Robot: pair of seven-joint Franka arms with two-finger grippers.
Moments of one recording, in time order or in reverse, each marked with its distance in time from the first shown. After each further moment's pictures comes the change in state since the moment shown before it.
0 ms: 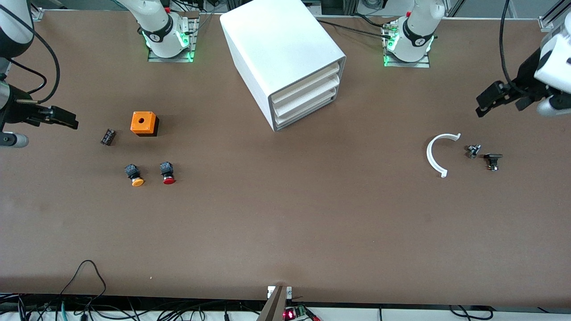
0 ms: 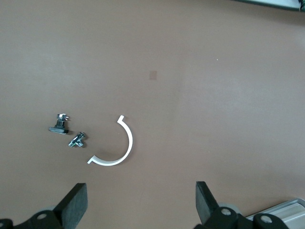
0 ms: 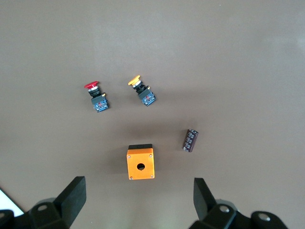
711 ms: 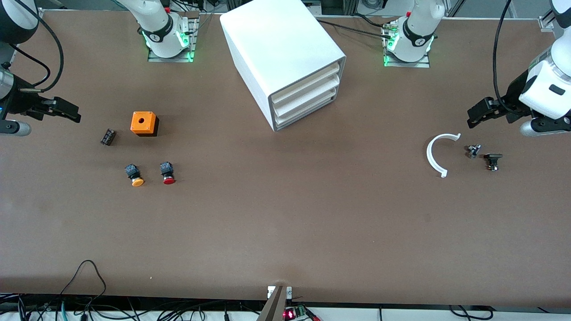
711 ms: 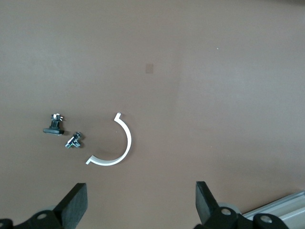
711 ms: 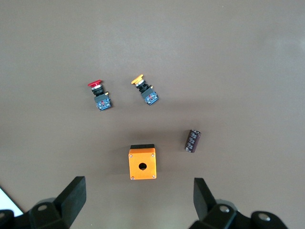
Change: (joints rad) left arm 0.003 0.053 -0.002 0.030 0.000 -0.019 0.061; right arm 0.001 -0.061 0.005 -0.079 0.000 0.043 -0.001
